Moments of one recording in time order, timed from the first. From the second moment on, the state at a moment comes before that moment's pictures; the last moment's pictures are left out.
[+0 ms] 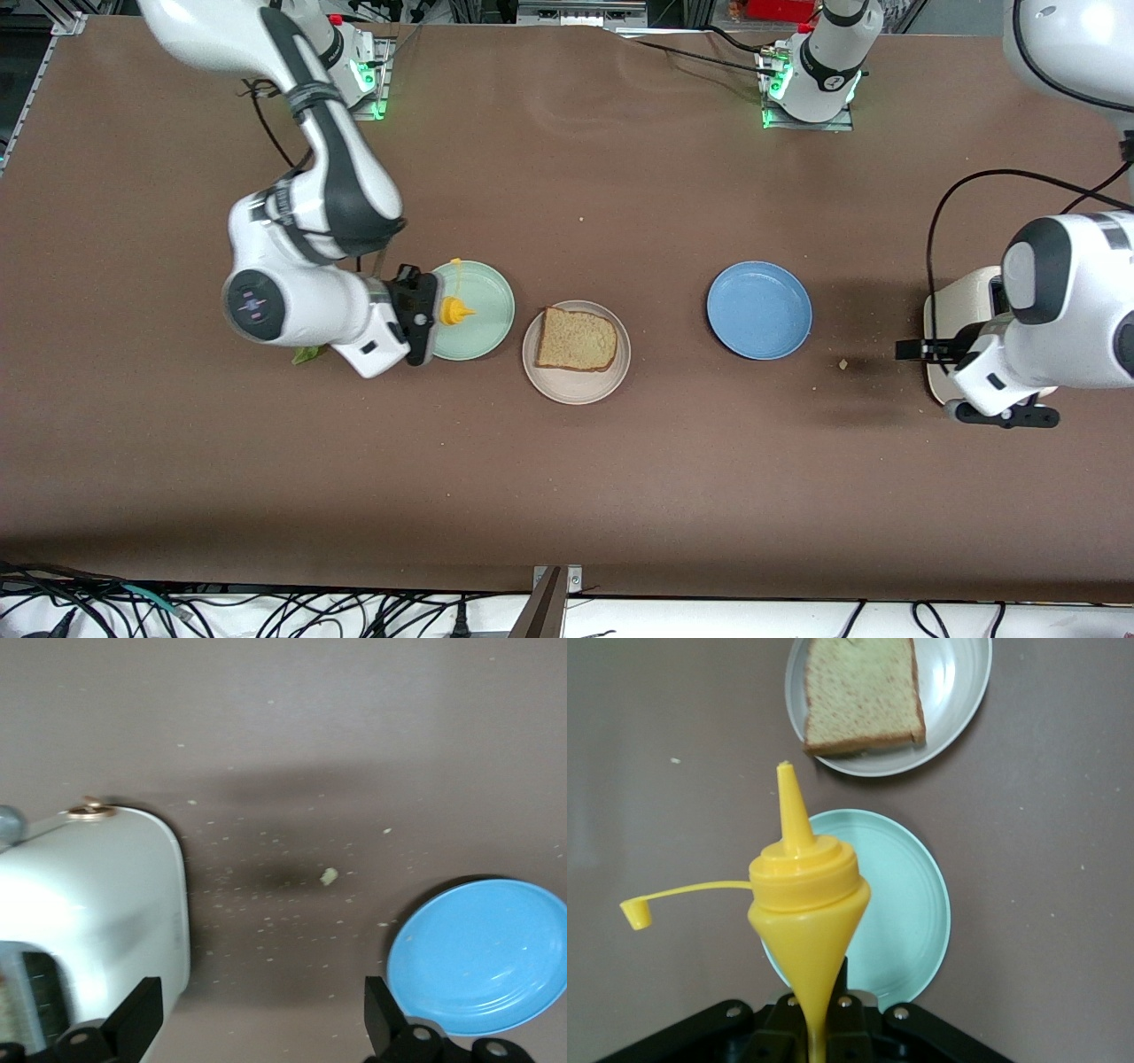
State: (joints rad) left arm -0.08 0.53 0.18 -1.41 -0.03 1.72 0.15; right arm 0.47 0.58 -0.06 -1.40 0.27 1.78 -1.00
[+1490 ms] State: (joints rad) left arm 0.24 0.43 0.17 -1.52 -0.03 1.81 0.43; right arm 0.95 0.72 -0.06 -1.39 -0.67 1.76 -0.38
